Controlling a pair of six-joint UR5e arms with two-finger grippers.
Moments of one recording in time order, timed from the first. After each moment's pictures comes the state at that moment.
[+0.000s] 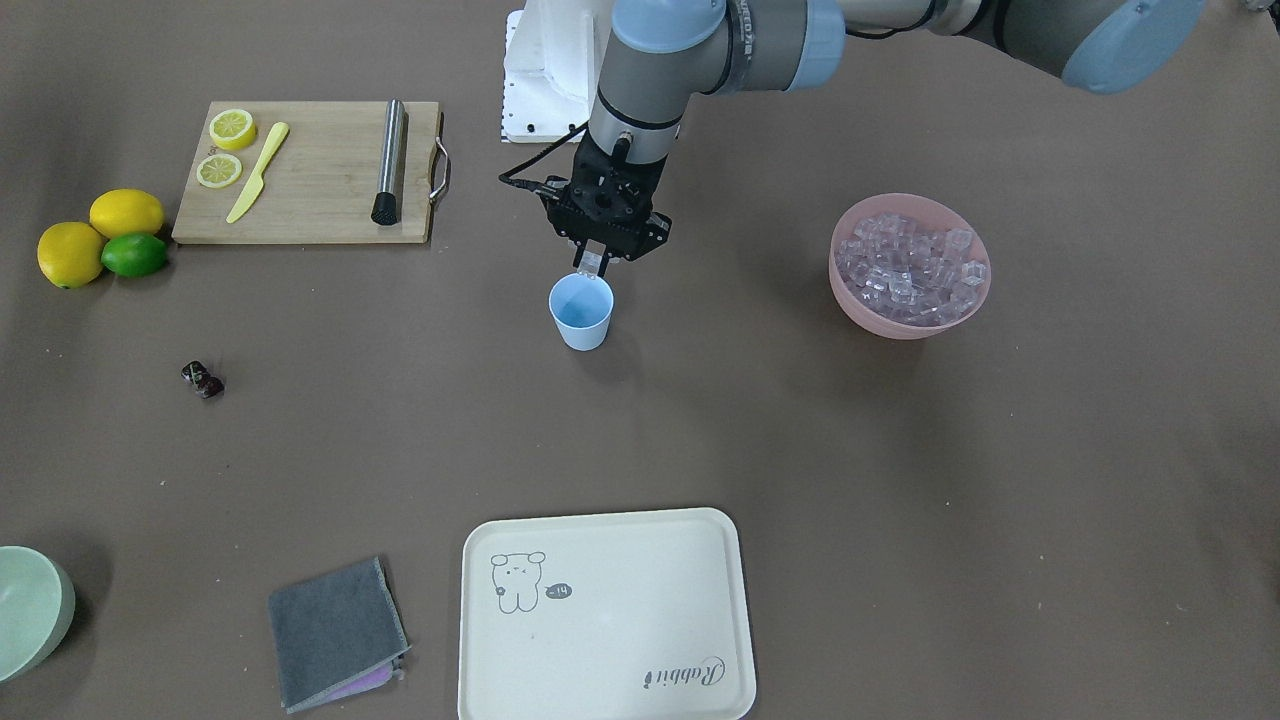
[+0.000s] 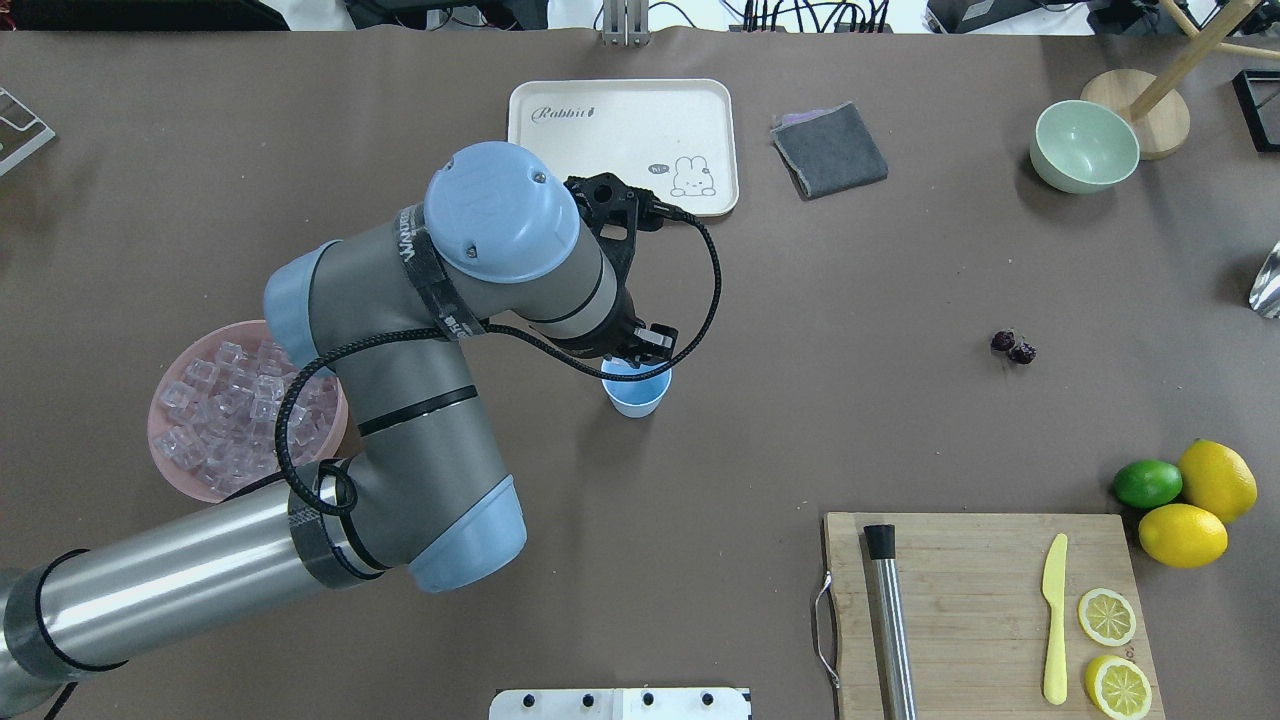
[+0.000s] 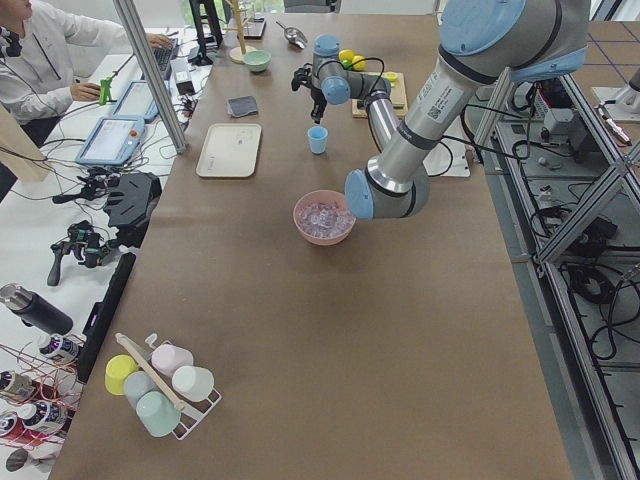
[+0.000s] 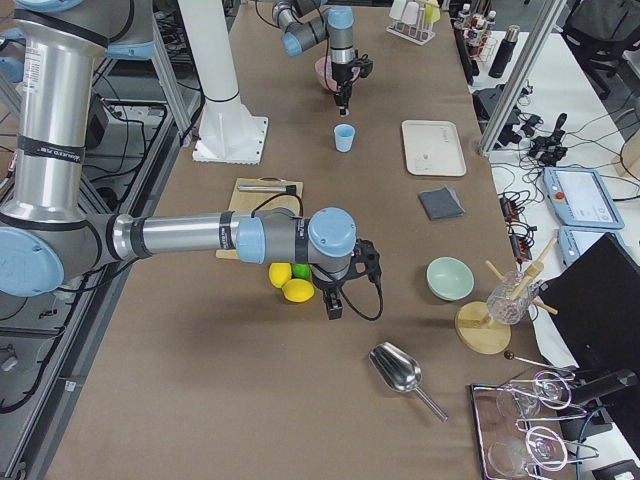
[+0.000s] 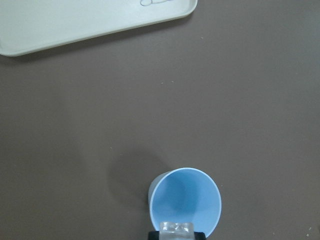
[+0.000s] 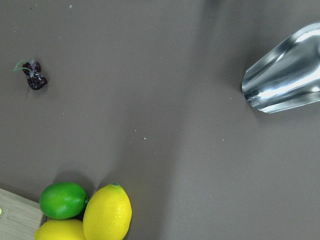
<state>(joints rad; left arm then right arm) -0.52 -2.39 -1.68 -1.63 -1.89 -0.97 1.54 -1.76 1.87 -1.64 2.46 -0.23</state>
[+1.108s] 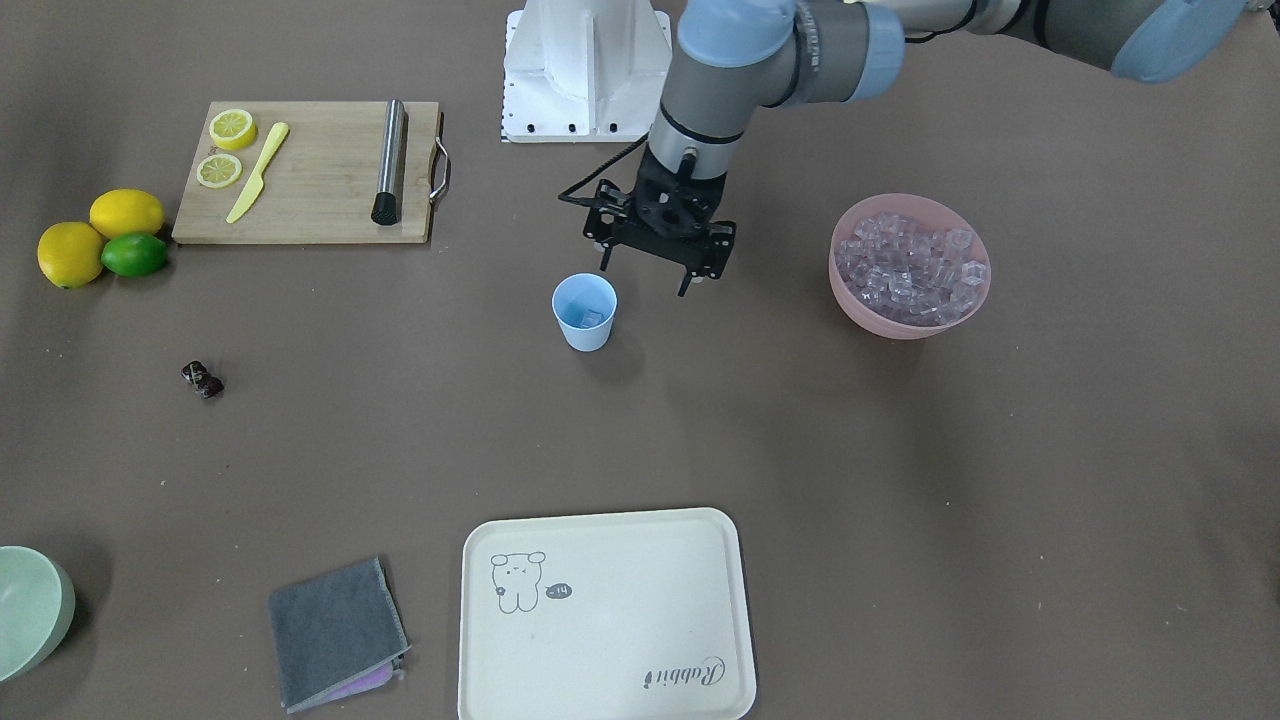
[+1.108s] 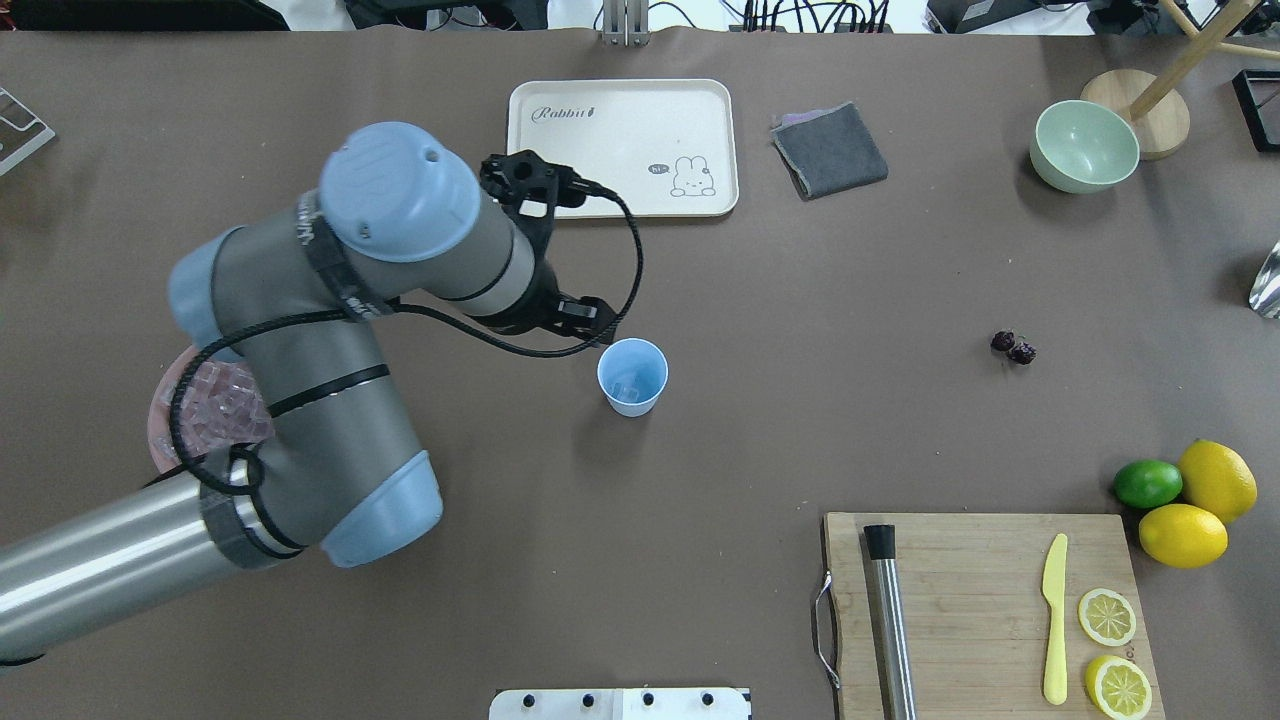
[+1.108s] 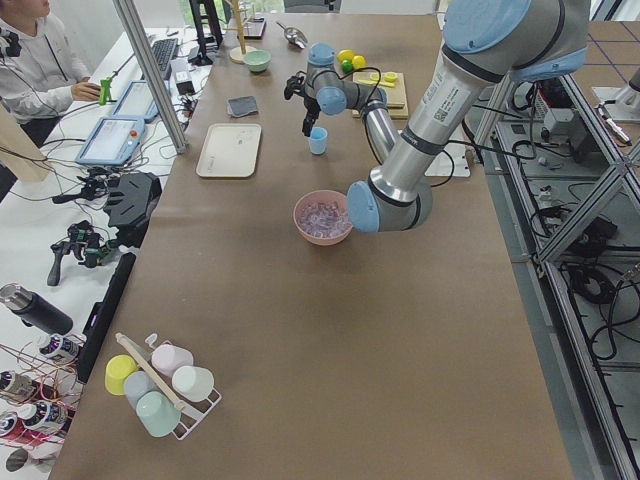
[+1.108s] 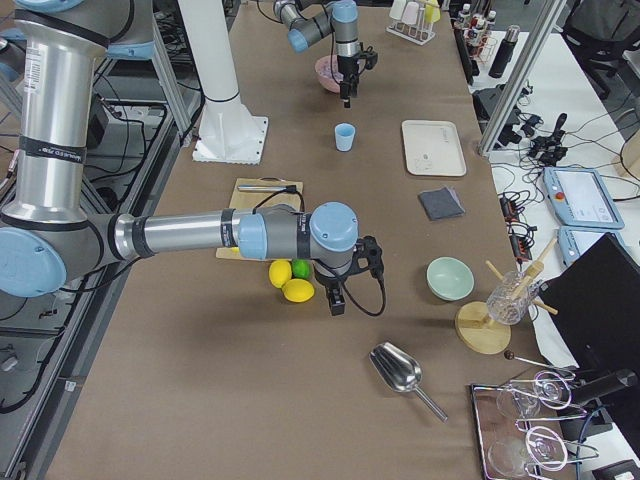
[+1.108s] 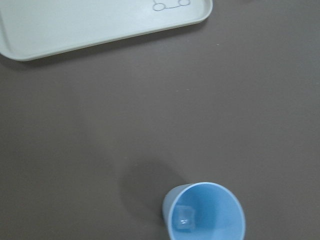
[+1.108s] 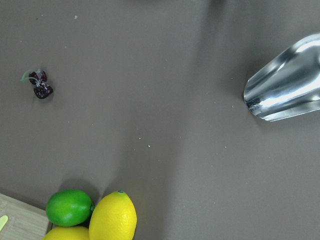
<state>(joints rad) -0.60 -2.22 -1.80 -1.66 -1.91 -0.92 1.54 -1.75 1.88 -1.64 2.46 -0.20</state>
